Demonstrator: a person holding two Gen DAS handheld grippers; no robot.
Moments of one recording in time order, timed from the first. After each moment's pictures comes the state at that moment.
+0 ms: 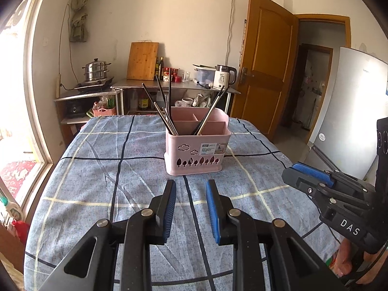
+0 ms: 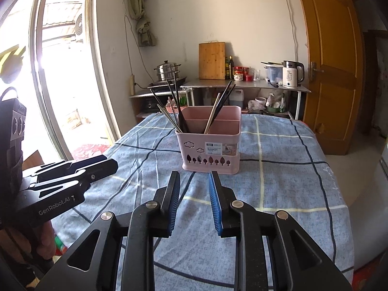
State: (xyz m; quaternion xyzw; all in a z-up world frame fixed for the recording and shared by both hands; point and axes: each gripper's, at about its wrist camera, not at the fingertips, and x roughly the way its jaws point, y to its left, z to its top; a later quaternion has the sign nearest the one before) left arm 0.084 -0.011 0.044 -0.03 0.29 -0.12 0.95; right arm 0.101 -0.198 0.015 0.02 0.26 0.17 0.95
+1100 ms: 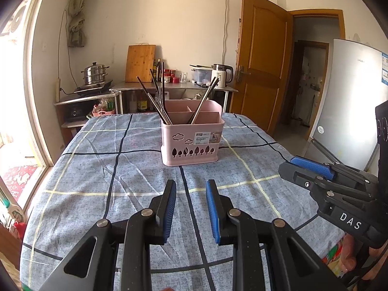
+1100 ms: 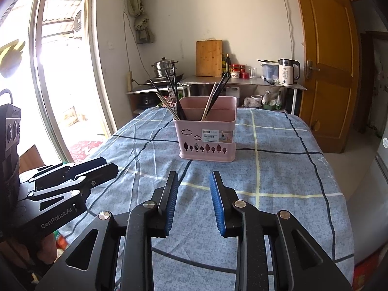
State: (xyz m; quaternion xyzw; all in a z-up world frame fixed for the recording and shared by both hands) left arm 0.060 -0.022 0.028 -0.01 0.28 -0.13 0.95; right arm 0.079 -0.199 0.002 0.01 0.26 0.16 0.95
